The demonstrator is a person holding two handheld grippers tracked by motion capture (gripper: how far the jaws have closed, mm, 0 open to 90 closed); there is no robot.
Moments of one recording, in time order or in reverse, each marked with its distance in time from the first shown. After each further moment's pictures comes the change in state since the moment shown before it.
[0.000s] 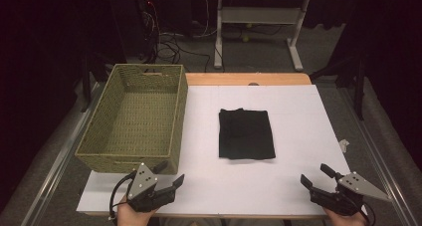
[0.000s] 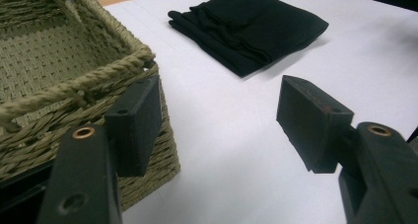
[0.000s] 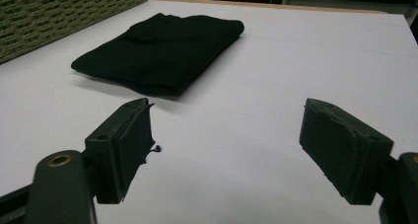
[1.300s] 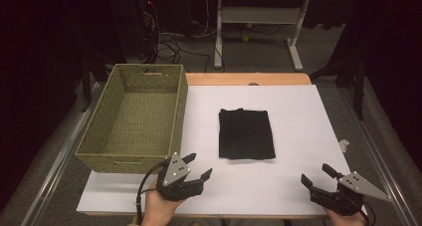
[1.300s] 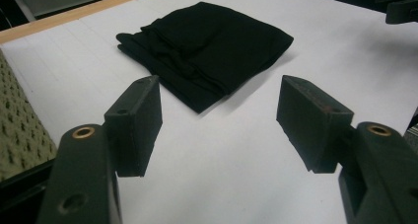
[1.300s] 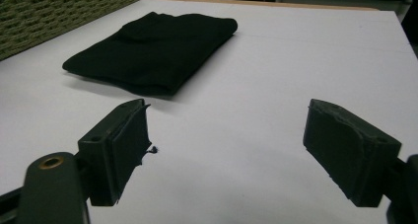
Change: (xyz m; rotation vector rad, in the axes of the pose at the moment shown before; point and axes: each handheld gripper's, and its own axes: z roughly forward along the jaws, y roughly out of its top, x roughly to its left) left arm -0.033 0.036 0.047 0.027 -0.079 0.068; right arm 0.000 0.000 0.000 0.002 -0.031 0.011
